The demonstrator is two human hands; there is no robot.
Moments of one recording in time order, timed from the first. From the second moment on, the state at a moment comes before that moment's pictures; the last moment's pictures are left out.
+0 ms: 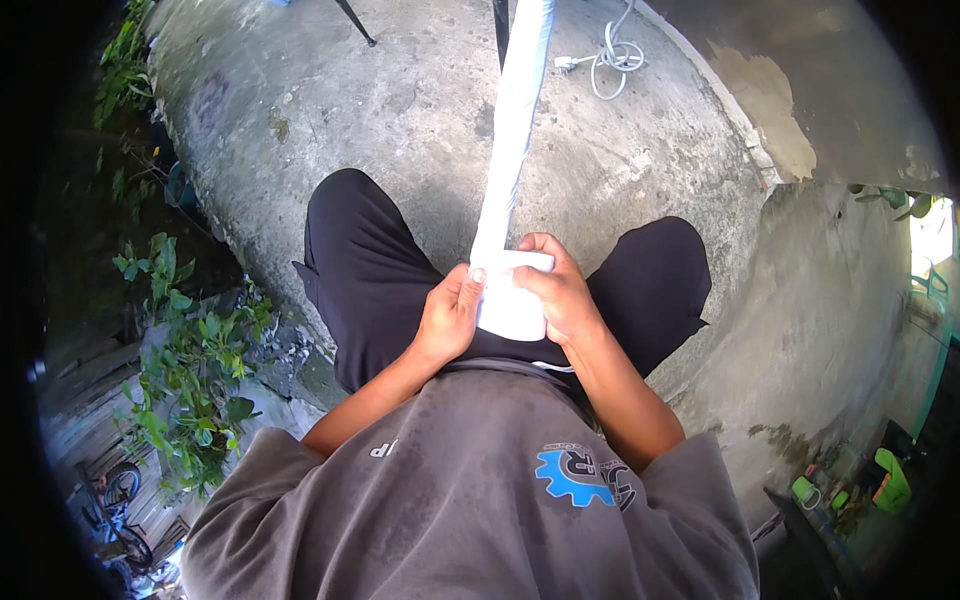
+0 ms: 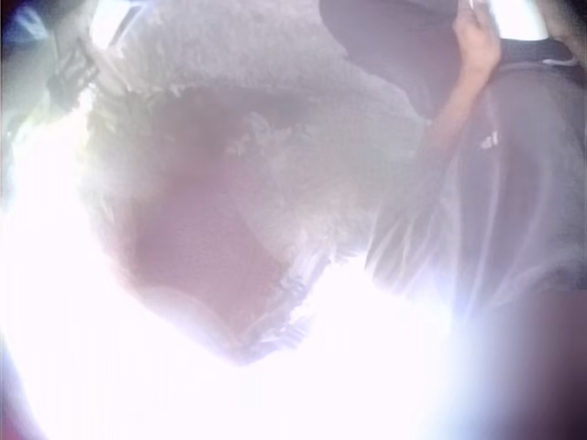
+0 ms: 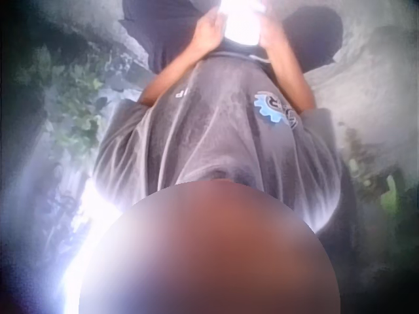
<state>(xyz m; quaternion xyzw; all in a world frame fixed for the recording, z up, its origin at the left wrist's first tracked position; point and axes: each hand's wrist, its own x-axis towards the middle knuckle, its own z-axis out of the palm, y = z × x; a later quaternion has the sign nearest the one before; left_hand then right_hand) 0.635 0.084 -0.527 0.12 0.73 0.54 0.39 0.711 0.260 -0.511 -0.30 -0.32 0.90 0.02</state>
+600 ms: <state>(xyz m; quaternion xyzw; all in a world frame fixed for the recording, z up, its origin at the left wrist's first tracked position) 0.628 0.066 -0.512 0.10 0.55 0.71 0.43 0.709 0.292 -0.506 -0.17 -0.31 0.94 -0.01</state>
